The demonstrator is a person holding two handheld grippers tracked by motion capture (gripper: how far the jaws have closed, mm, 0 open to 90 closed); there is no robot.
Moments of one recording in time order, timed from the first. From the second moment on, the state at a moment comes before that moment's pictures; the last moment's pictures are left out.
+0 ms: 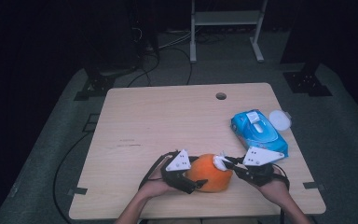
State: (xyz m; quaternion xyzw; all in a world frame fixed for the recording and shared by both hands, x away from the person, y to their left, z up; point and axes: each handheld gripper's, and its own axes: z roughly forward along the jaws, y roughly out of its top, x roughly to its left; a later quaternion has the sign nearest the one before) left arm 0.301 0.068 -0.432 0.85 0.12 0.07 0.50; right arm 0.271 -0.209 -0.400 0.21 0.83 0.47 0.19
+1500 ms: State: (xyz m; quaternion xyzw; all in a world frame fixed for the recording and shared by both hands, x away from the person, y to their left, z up) left arm 0.293 0.053 -0.426 0.85 0.15 0.08 0.50; right arm 0.261 -0.213 -0.397 0.24 0.80 0.52 0.17
